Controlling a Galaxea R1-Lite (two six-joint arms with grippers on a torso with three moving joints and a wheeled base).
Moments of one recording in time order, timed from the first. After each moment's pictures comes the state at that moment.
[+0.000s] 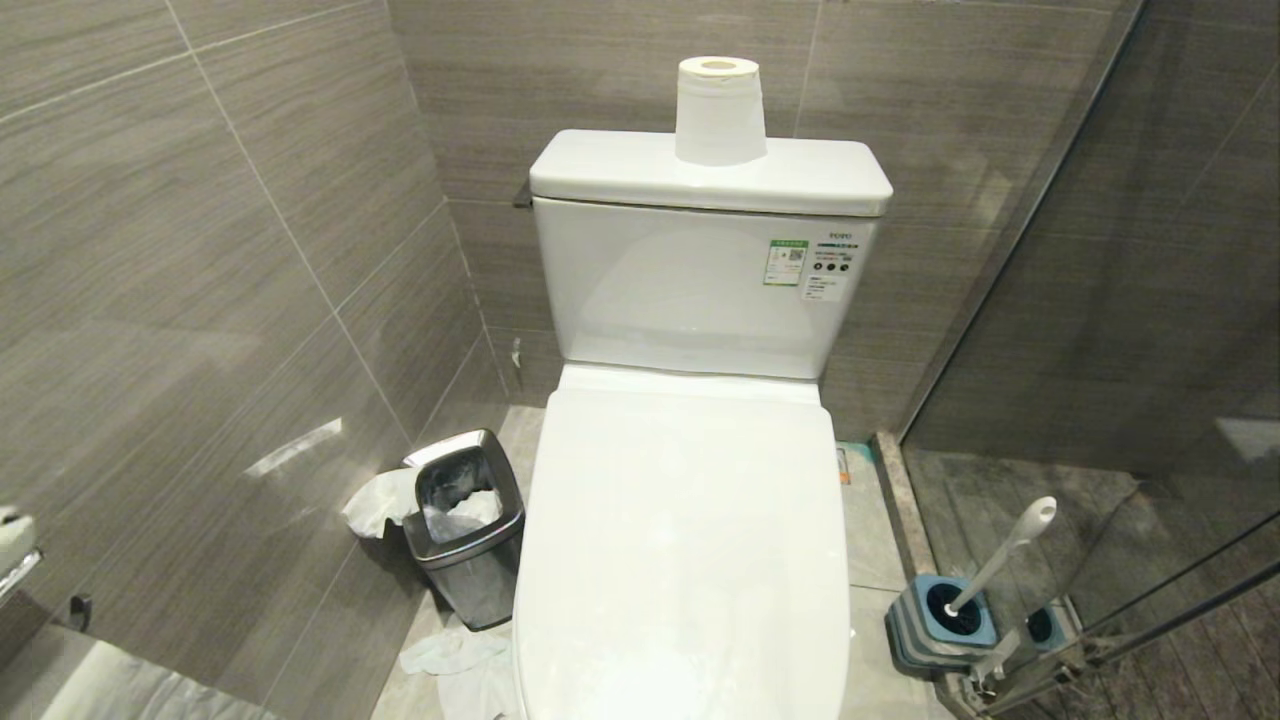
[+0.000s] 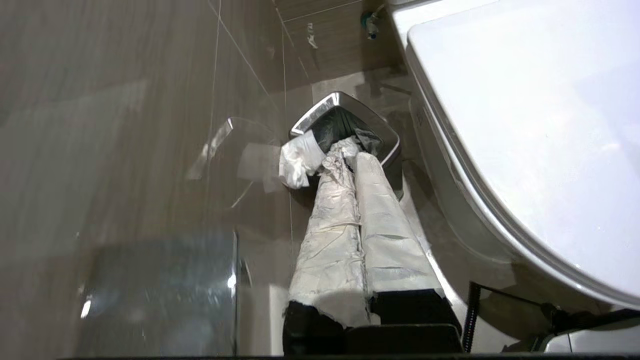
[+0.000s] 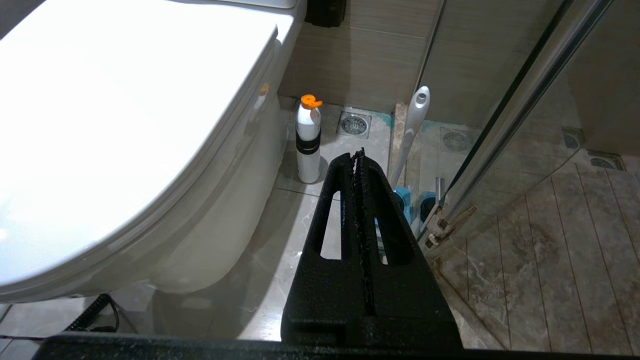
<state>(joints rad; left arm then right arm) -0.01 0.72 -0.70 0.17 -0.09 0.31 0.00 0.00 0.00 0.00 0.01 0.00</state>
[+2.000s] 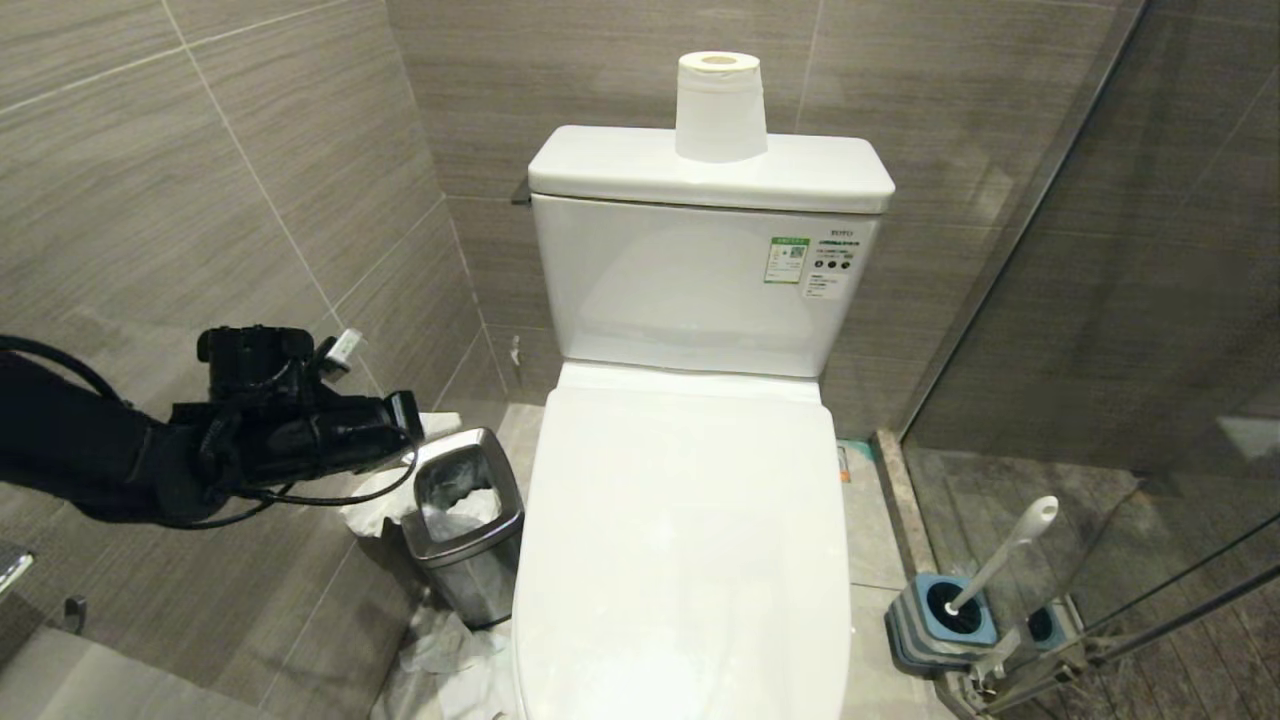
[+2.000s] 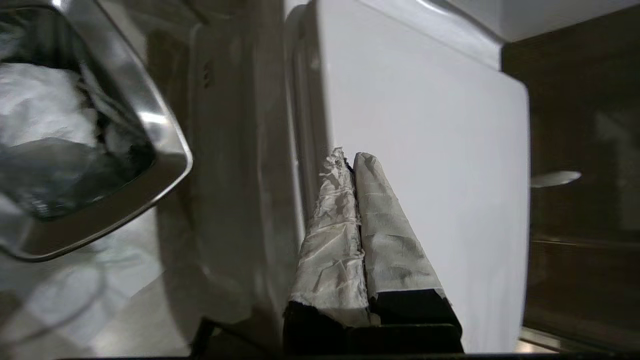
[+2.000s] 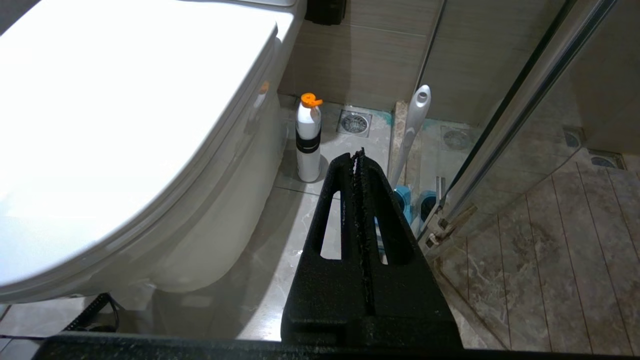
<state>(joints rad) -0.02 1.97 -1.01 -0.50 -0.57 -0.40 0.00 0.00 0.00 0.00 0.02 0.00</state>
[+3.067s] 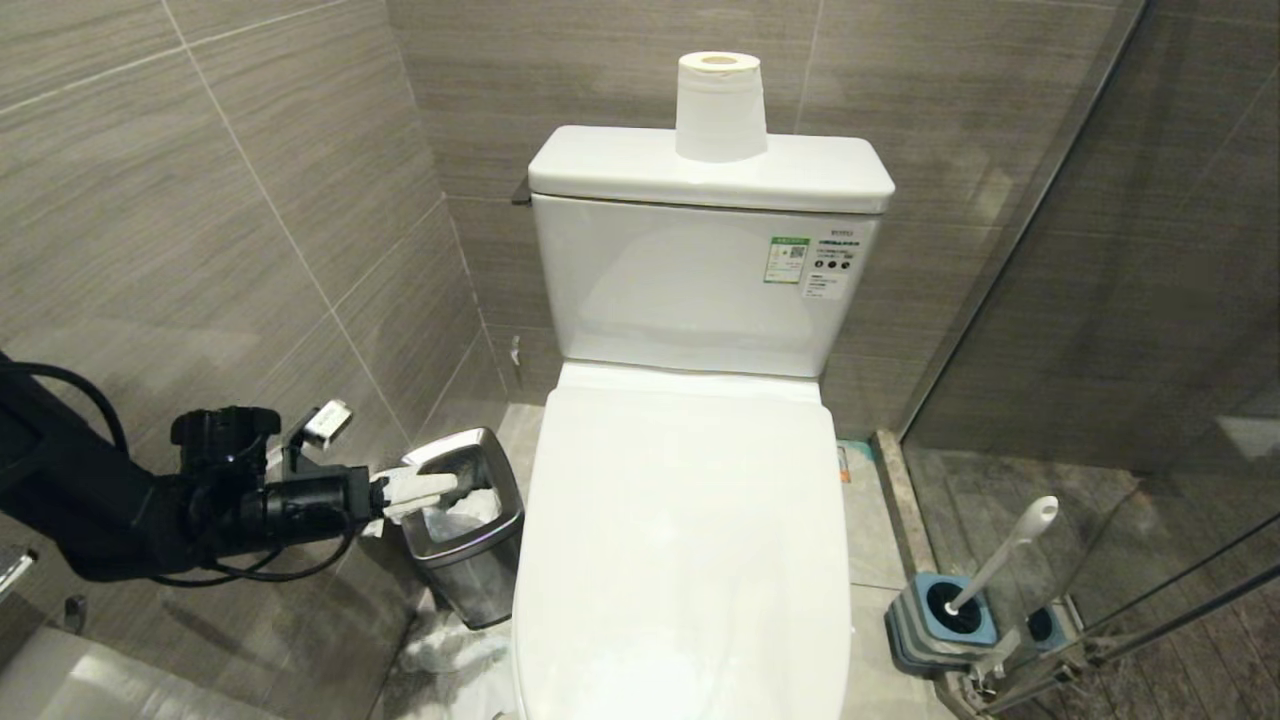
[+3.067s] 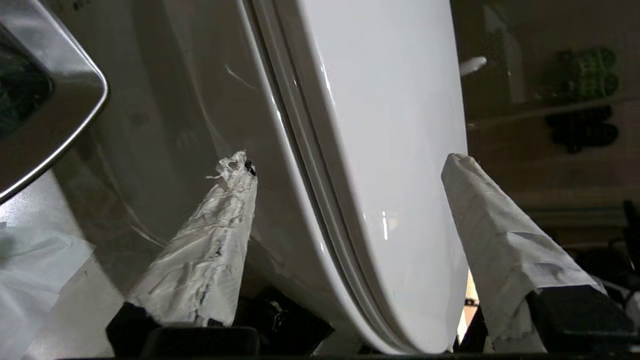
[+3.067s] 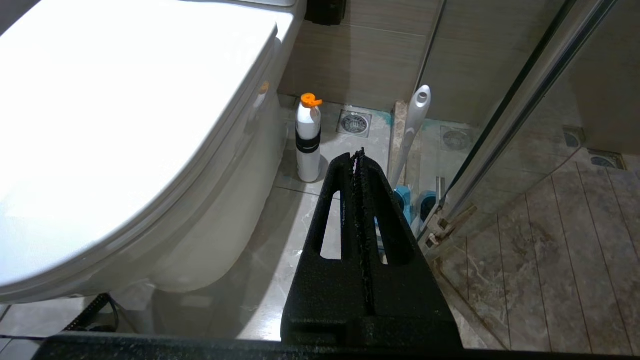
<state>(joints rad) 0.15 2.13 -0.90 -0.54 -1.10 -0.15 0.00 0.00 0.00 0.00 0.01 0.00</state>
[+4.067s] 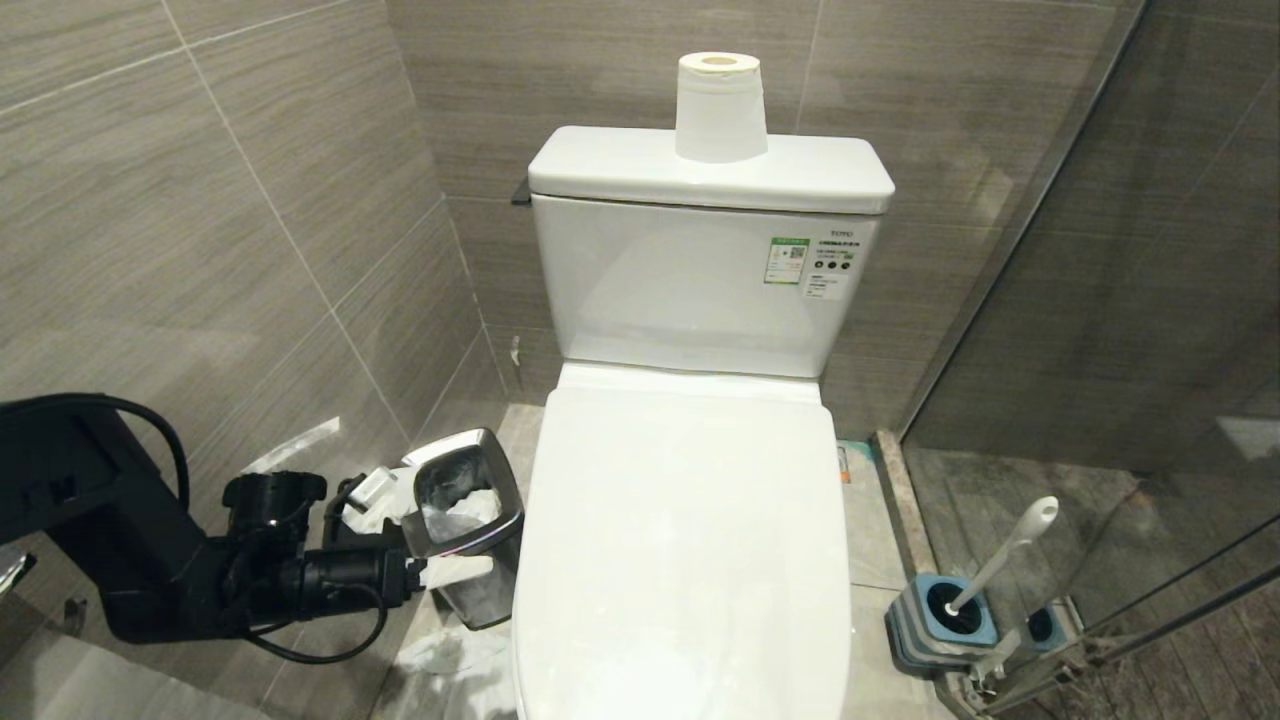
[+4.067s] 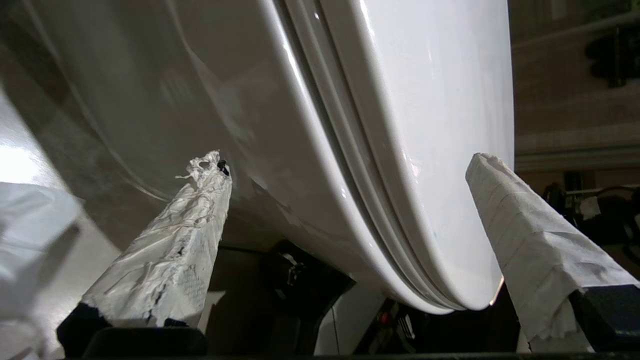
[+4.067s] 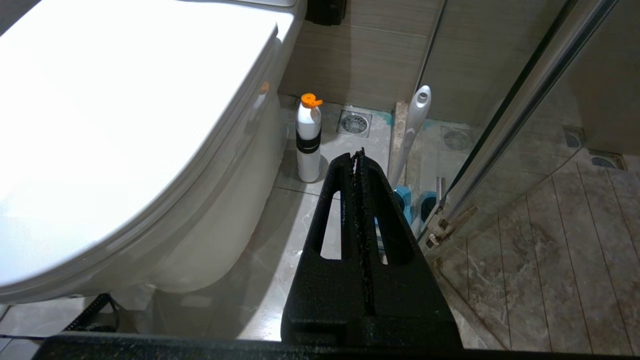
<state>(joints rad) 0.06 2.19 -0.71 -0.64 -1.04 0.01 0.00 0.00 0.00 0.00 0.02 0.00</state>
